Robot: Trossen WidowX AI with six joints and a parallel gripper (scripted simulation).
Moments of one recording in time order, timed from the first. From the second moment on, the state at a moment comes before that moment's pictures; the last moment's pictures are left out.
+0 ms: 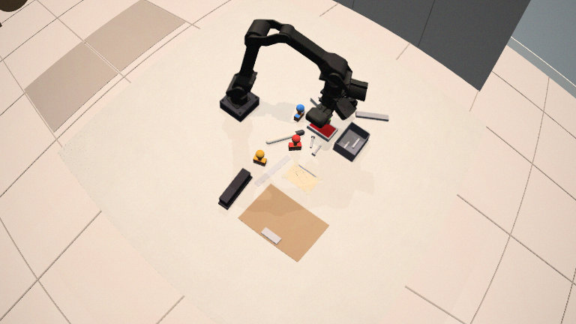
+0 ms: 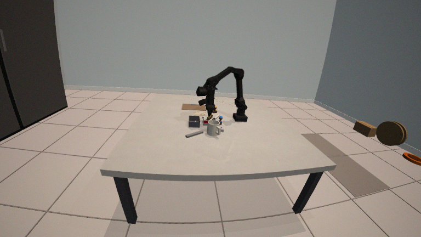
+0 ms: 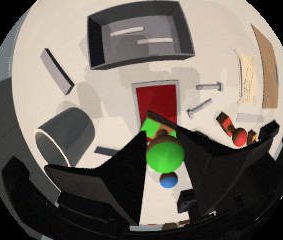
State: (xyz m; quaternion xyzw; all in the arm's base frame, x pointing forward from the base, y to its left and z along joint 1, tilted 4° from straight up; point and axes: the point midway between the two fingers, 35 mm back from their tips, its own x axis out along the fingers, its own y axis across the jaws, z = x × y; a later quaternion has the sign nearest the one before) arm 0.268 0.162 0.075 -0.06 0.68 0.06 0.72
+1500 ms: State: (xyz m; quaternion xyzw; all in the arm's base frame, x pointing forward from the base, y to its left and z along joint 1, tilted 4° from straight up) arm 0.332 0.056 0.114 0.25 0.63 -0.24 0.70
